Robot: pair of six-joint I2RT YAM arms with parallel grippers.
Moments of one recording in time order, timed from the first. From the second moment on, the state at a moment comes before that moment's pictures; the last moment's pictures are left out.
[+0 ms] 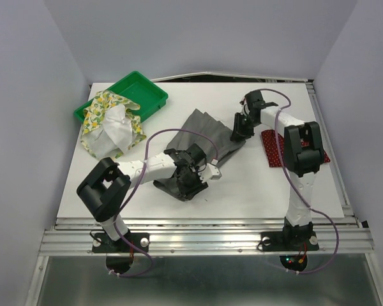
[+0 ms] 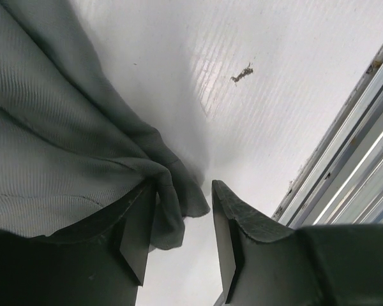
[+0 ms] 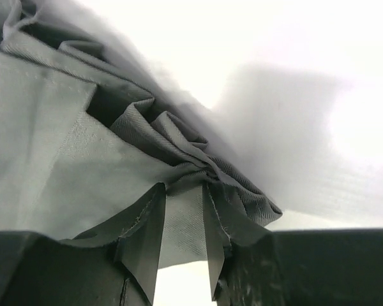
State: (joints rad) left arm -0.86 1.65 1.01 -0.65 0.26 0.33; right arm 0.22 2.13 1.59 -0.61 -0.26 0.32
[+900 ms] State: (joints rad) left arm -0.62 1.23 1.13 -0.58 0.25 0.32; right arm 0.32 1.92 1.77 -0.51 -0.68 0.28
